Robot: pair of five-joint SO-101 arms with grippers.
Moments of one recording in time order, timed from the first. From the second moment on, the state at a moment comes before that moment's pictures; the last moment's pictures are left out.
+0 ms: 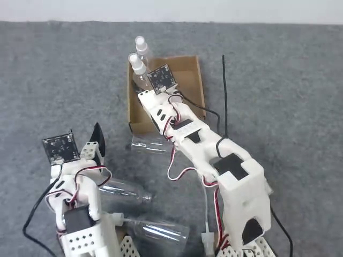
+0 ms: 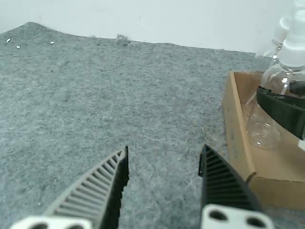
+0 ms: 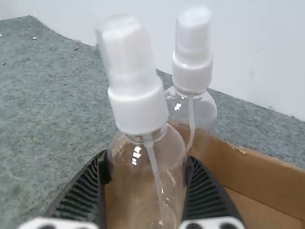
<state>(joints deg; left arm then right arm) -22.2 -103.5 96.1 44.0 3.1 -34.5 29.5 18.4 -23.9 2.0</state>
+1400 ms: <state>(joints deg) -22.2 -103.5 96.1 44.0 3.1 -34.4 30.4 18.6 -23.9 2.0</state>
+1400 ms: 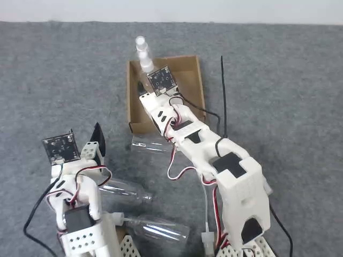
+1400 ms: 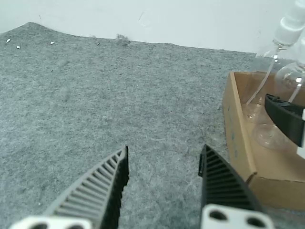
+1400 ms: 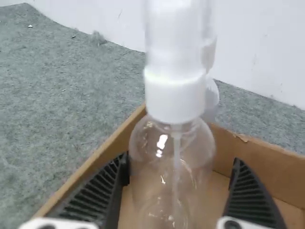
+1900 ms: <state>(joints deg) -22.2 -103.5 96.1 44.0 3.1 -36.1 30.5 20.0 -23.9 2.0</state>
